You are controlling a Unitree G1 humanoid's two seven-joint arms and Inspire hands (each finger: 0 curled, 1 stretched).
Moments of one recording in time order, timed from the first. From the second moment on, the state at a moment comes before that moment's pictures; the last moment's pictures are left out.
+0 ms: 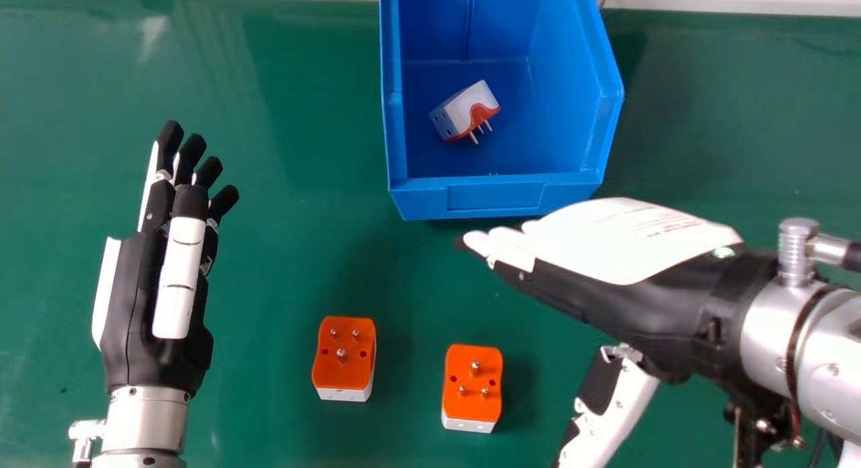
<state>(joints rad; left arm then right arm) 0.14 0.09 0.22 0.16 -0.29 -0.48 -0.29 -0.26 -0.36 0.25 -1.01 -1.07 0.40 1.61</state>
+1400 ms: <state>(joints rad) 0.14 0.11 0.23 0.17 -0.29 -0.47 -0.31 -0.06 -0.13 0.48 -0.75 -1.49 0.09 1.32</state>
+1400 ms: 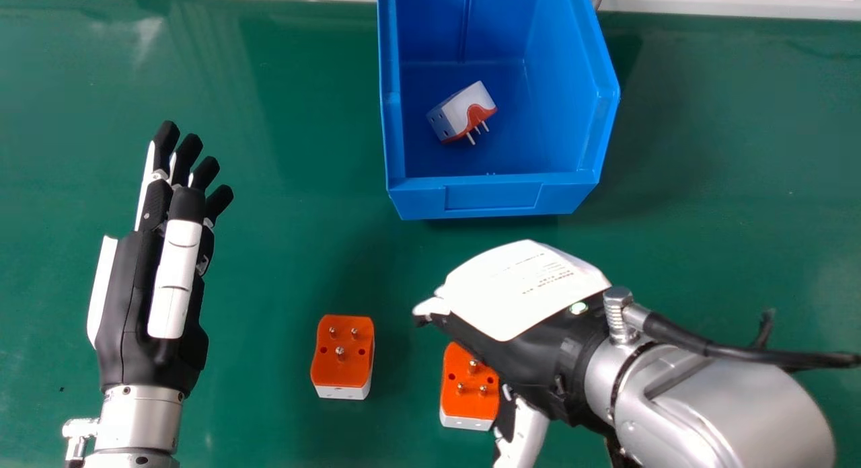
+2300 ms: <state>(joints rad) 0.13 0.11 0.24 0.17 -0.31 -0.47 -0.31 0.02 -0.07 0.59 -0.65 -1.63 0.03 1.26</state>
